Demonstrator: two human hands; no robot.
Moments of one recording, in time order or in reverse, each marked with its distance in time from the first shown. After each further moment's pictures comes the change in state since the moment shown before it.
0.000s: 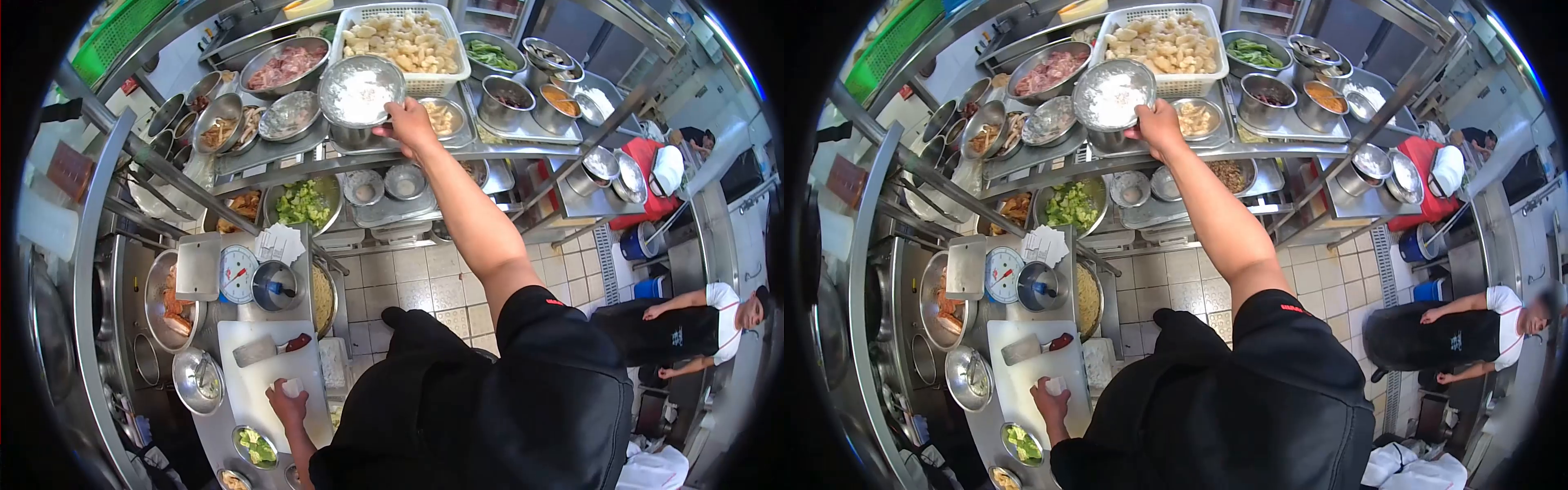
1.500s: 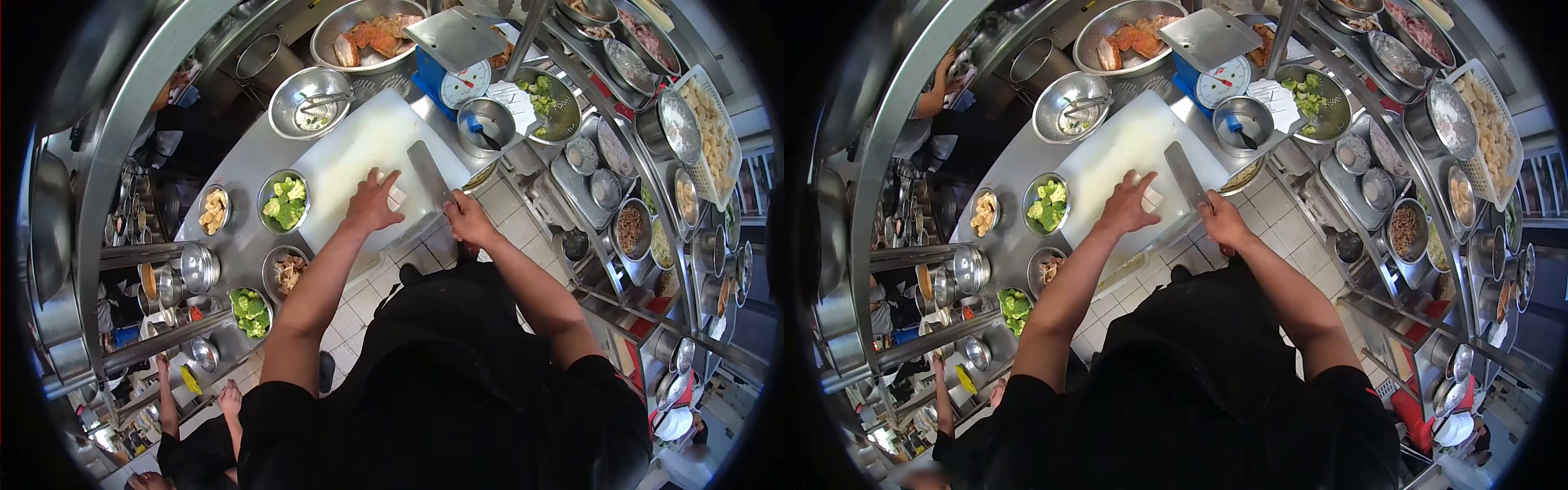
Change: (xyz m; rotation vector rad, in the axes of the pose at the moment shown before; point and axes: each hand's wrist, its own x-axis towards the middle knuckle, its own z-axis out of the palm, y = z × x) left_hand -0.009 0.031 -0.035 0.038 -0.146 -0.089; right_hand -0.329 0.225 0.106 -0.853 -1.194 0.487
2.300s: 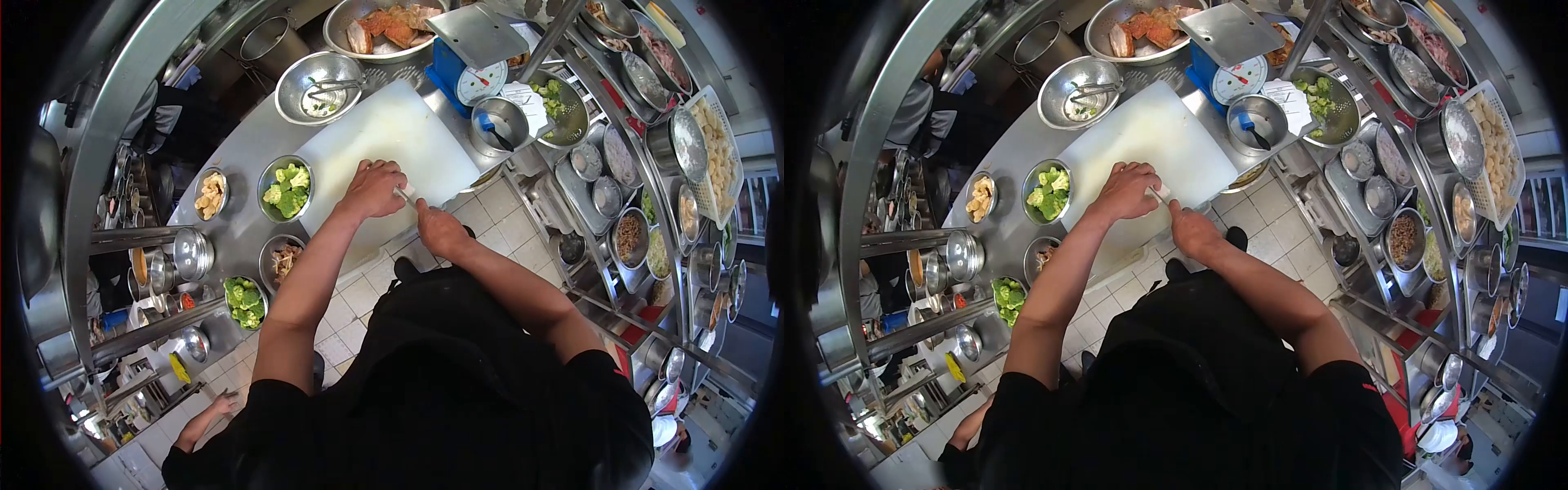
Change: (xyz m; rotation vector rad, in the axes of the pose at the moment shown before) left_hand 0.008 -0.023 -0.016 0.029 0.063 0.368; right_hand -0.001 -0.033 0.064 -0.780 -0.162 -0.195
